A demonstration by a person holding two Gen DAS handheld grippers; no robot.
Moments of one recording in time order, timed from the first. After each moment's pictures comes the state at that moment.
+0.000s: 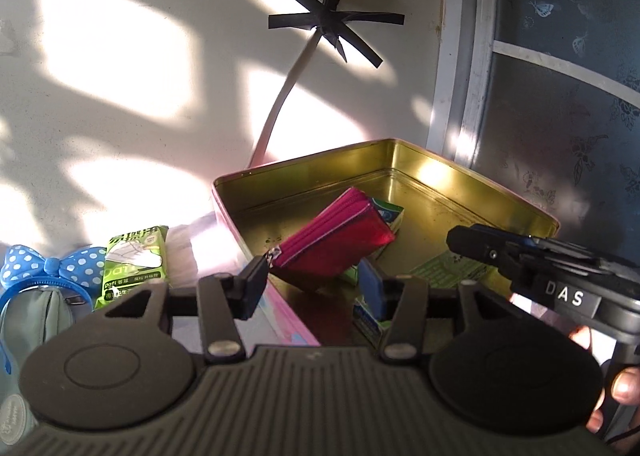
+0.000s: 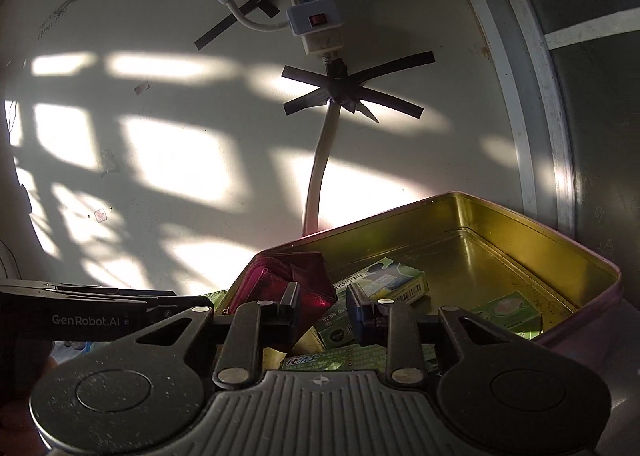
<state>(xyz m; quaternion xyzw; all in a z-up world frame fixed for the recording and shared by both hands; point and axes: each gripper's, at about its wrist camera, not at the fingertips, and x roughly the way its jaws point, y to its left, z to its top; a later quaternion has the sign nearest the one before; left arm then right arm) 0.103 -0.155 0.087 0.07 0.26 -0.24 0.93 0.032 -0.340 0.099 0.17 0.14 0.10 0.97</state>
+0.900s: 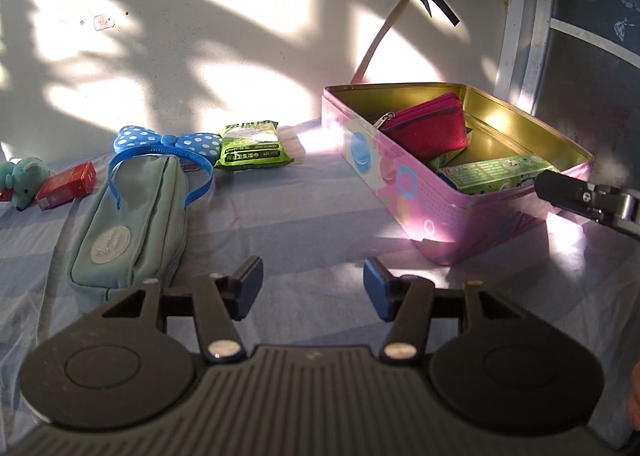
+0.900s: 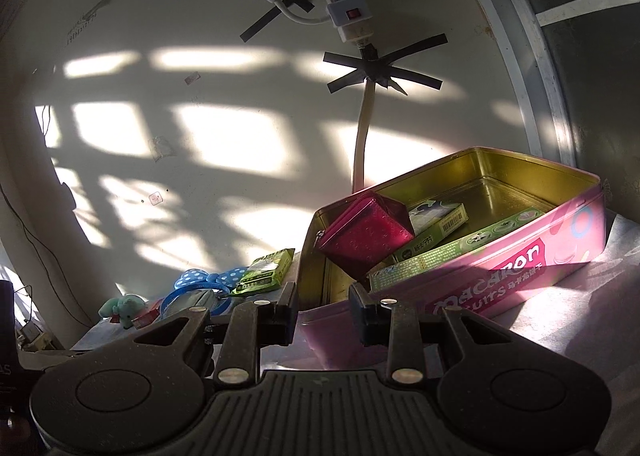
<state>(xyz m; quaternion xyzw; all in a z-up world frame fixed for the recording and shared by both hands) 0.032 -0.062 0.046 0.04 0.31 -0.13 0.94 -0.051 -0.281 0.105 0.19 0.17 0.12 0.96</state>
